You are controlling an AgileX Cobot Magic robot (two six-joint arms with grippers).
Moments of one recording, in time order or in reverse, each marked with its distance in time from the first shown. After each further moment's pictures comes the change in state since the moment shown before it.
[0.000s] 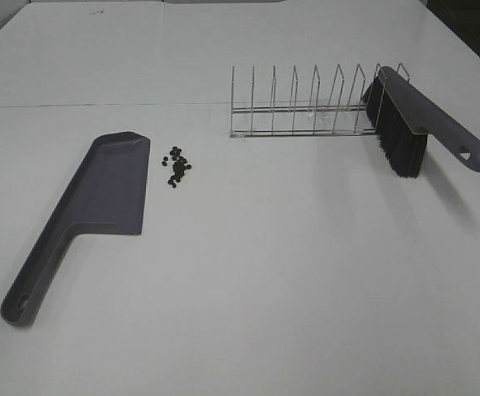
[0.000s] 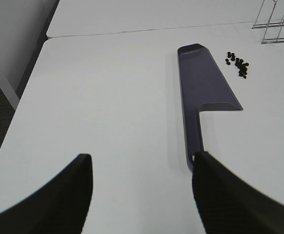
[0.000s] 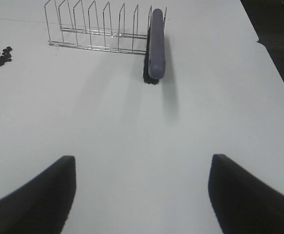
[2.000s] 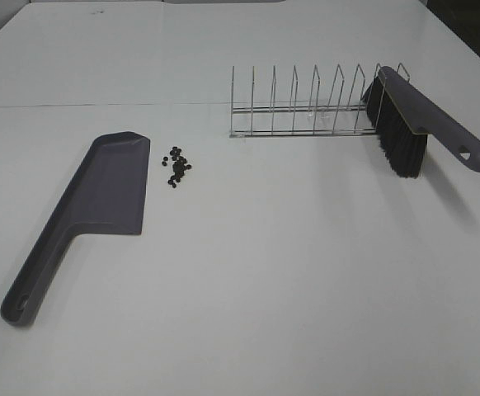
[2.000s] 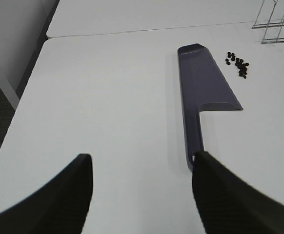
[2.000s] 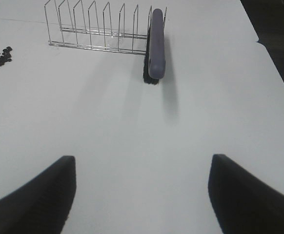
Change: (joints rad) left arm 0.000 0.000 0.000 0.000 0.000 0.000; right arm 0.000 0.000 0.000 0.000 0.000 0.000
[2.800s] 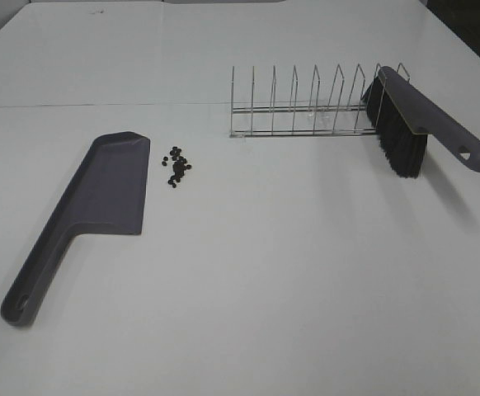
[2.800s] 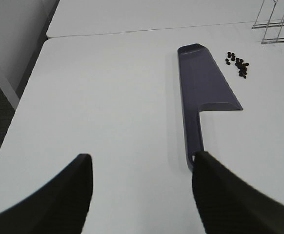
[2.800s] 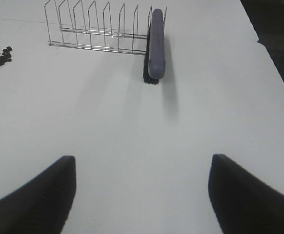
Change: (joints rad) left arm 0.000 0.000 0.000 0.000 0.000 0.000; right arm 0.000 0.000 0.000 0.000 0.000 0.000
